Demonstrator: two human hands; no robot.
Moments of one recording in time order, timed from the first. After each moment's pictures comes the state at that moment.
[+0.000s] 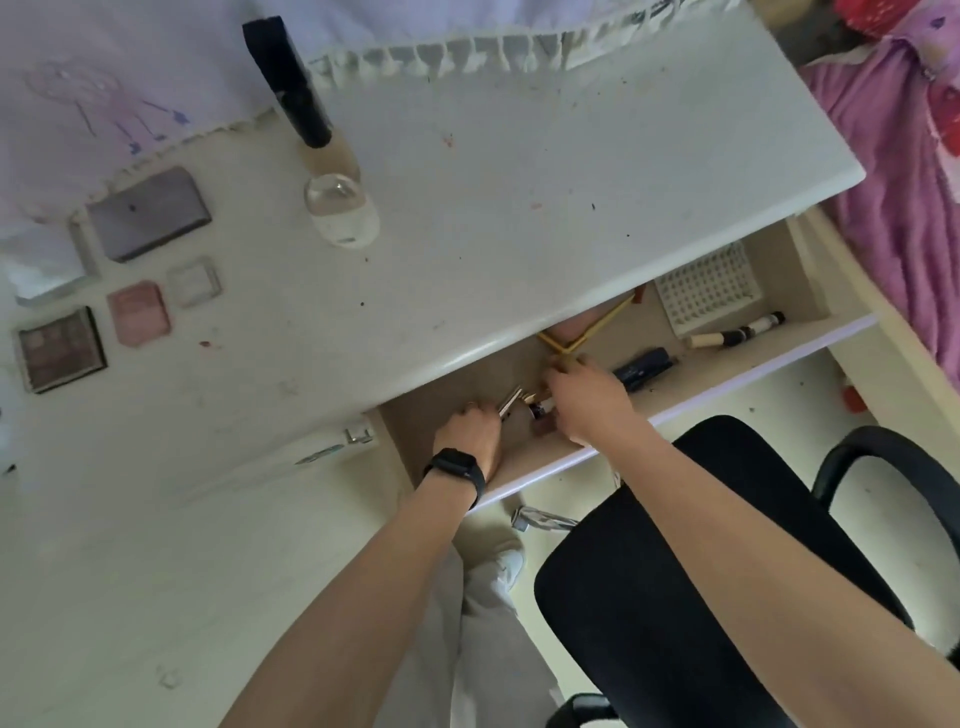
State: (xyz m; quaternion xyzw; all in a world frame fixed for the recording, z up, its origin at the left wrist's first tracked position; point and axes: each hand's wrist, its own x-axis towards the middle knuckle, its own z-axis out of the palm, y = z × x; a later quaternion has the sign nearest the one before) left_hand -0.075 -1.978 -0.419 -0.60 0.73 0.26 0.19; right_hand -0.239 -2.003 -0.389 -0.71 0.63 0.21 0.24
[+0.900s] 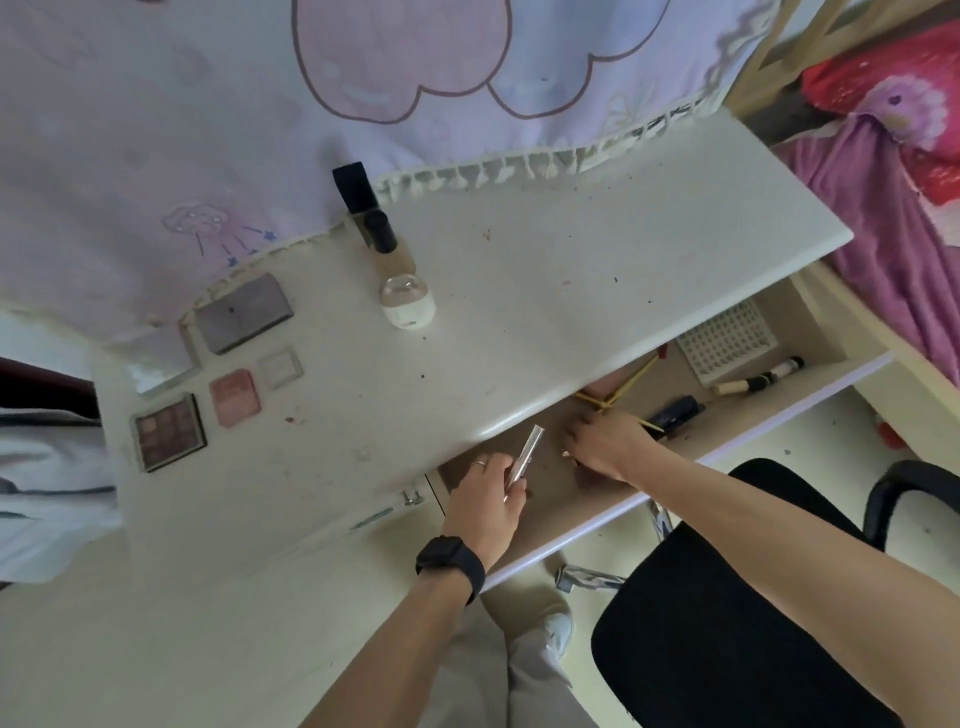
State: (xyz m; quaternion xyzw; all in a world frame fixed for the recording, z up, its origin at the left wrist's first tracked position) left_hand -0.017 -1.962 -0.362 -0.62 0.69 0.36 -0.08; right_hand -0.226 -2.021 -0.393 -0.84 0.42 0.33 0.06
